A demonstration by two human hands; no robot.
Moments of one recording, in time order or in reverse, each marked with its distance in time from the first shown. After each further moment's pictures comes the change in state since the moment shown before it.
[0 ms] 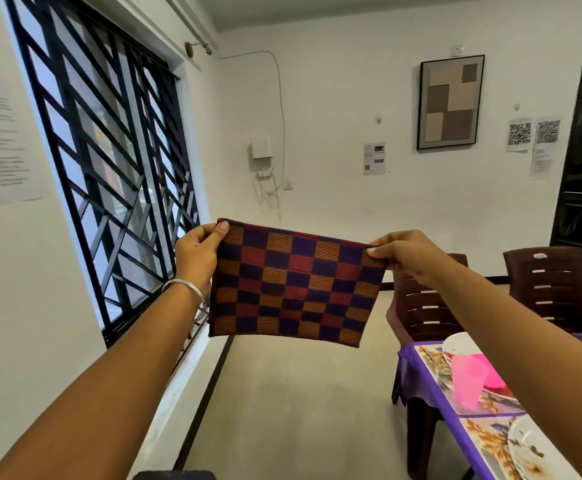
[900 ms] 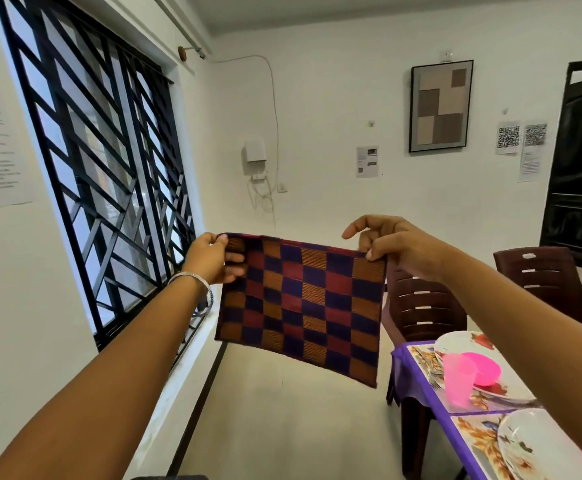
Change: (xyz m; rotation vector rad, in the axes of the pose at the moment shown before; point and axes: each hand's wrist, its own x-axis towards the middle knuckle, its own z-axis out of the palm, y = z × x) left_hand 0.001 0.003 0.016 0.276 -0.174 -0.245; right_hand -0.042 -0.035 -0.012 0.079 -0.536 -0.345
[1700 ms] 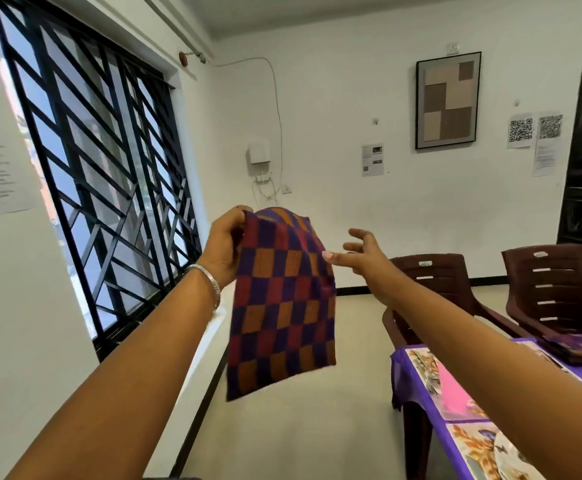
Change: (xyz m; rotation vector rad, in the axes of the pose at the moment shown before) left_hand -0.026 0.043 0.079 -0.582 -0.241 0.196; right_hand 0.017 0.066 -0.008 0.056 0.417 0.194
